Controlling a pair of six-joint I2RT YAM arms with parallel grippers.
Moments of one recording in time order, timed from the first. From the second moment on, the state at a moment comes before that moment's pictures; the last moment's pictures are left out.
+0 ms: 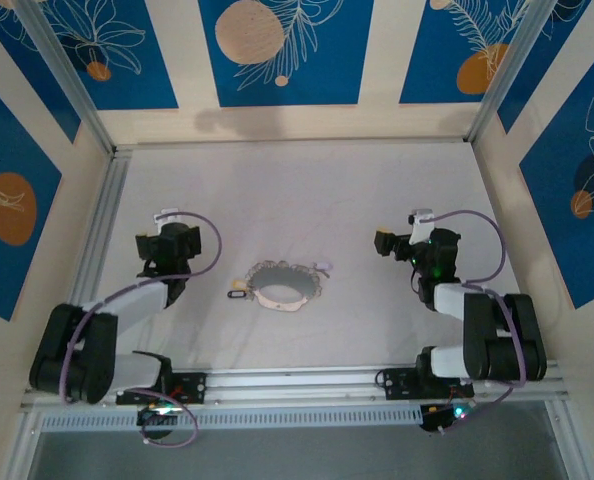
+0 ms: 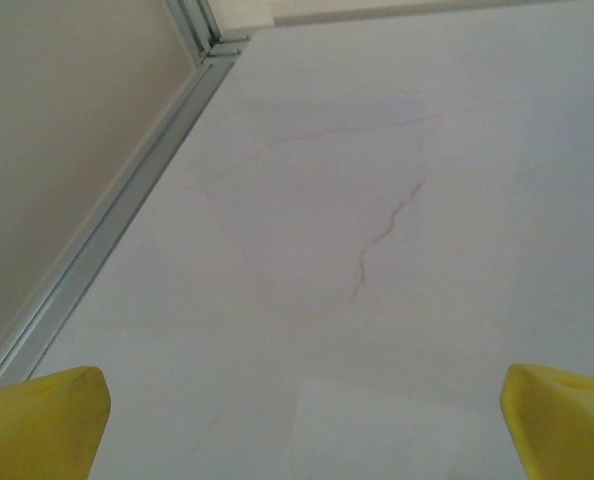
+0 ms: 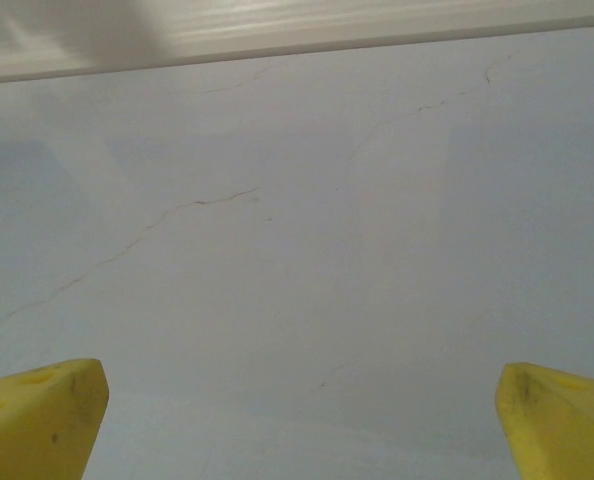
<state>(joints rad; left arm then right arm) -0.22 1.33 0.46 0.36 -0.58 -0.07 -0.05 1.37 0.32 0.67 -0.30 0.07</state>
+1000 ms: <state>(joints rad) -0.10 1.55 0.37 0.85 -0.21 0.03 -0.01 1.52 0.39 0.71 -0.23 0.08</state>
